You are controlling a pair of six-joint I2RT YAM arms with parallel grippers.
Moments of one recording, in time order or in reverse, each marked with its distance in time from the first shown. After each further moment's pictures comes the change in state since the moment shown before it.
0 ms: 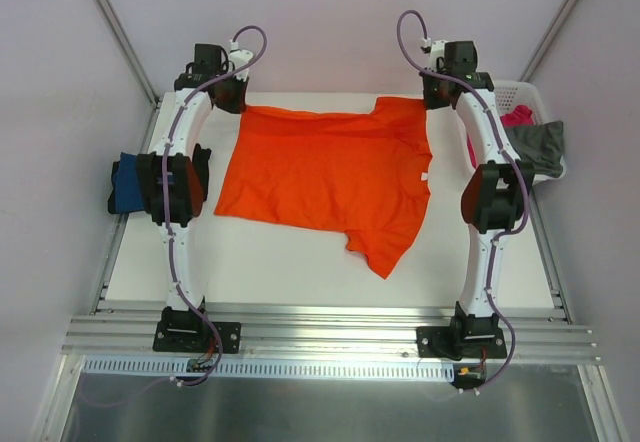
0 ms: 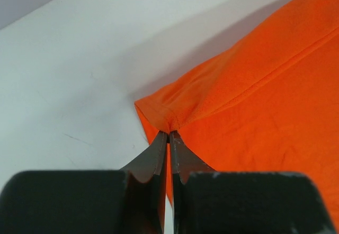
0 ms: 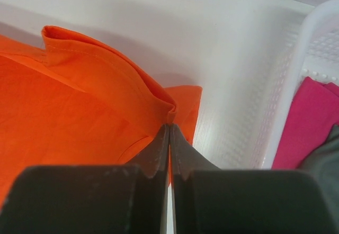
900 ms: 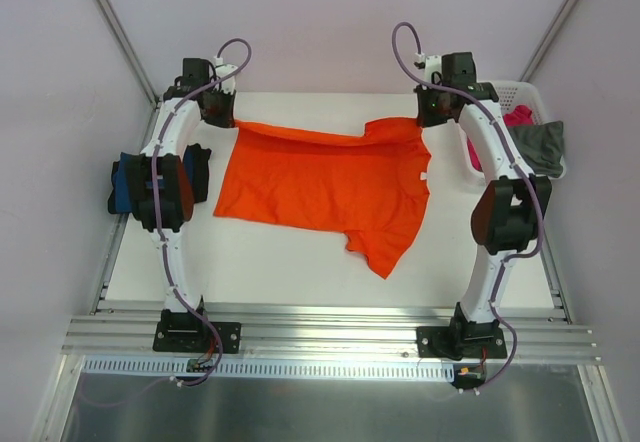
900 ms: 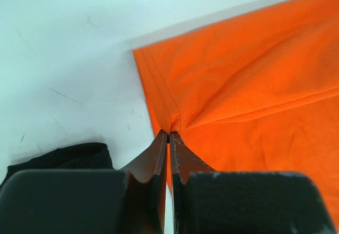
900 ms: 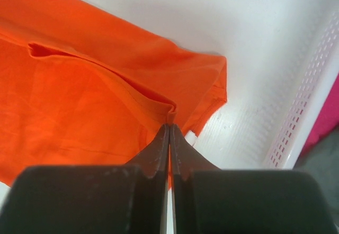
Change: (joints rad) left arm 0.056 -0.087 -0.232 0.053 -0.003 -0.058; right arm 0.045 -0.238 -0.291 -0.046 -0.068 0.008
